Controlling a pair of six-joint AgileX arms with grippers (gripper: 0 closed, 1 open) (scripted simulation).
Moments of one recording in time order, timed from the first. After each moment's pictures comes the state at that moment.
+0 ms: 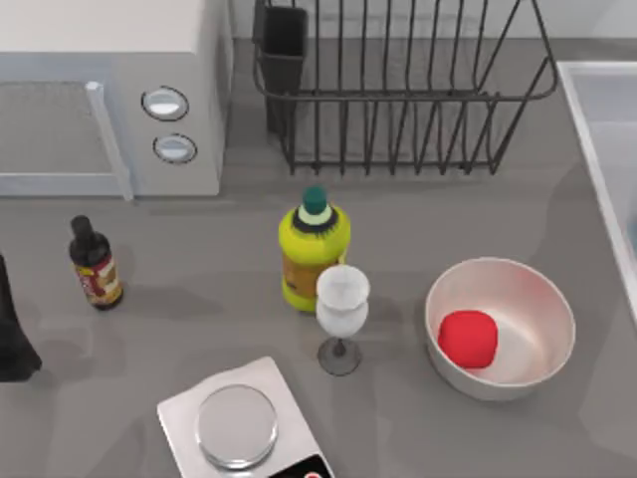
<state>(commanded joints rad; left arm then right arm) 0.00 0.00 0.00 0.00 0.00 0.00 -0.38 2.59 2.32 -1.21 -0.03 -0.36</state>
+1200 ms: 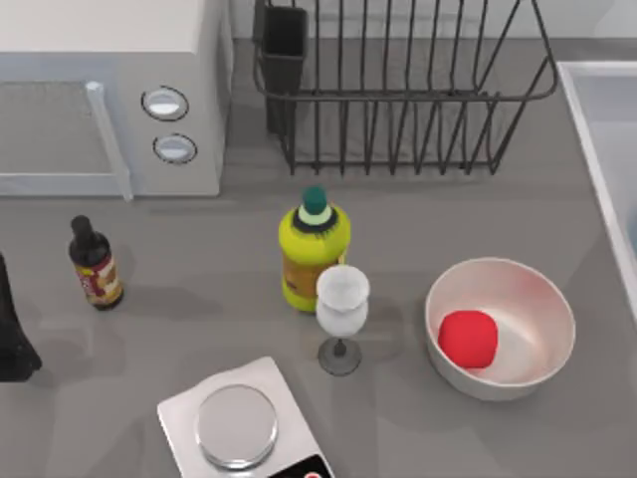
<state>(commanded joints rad) 0.00 0.00 0.00 0.00 0.00 0.00 -0.38 2.71 2.21 -0.98 -0.03 -0.35</state>
